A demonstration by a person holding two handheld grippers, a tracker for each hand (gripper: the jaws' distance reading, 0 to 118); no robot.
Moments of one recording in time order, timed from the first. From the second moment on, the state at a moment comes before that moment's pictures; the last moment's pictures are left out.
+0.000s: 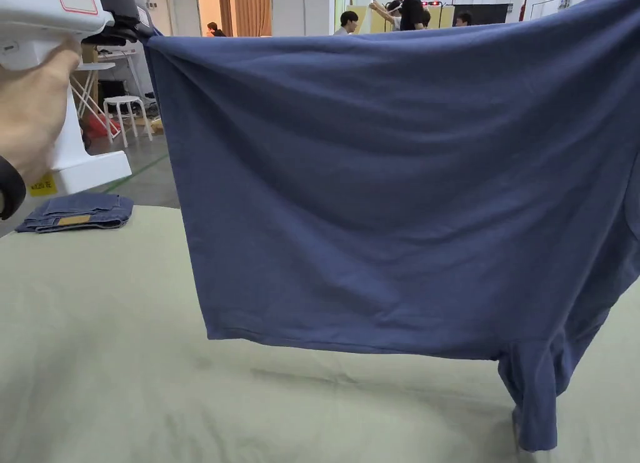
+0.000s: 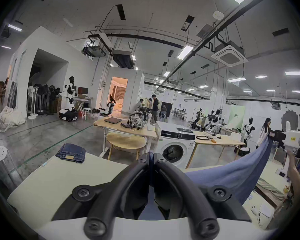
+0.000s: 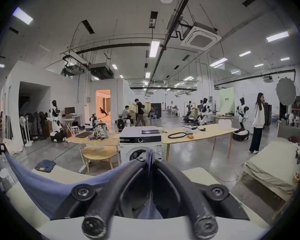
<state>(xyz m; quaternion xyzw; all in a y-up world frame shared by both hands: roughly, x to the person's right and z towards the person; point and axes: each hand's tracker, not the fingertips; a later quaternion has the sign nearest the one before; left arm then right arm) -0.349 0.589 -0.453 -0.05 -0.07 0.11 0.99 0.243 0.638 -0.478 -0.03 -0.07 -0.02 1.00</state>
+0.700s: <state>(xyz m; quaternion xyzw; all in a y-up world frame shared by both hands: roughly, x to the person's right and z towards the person) -0.334 0.477 -0.463 -0.12 -0.08 0.12 0.98 0.244 0.547 -0.485 -0.08 -0.06 -0.02 1.00</state>
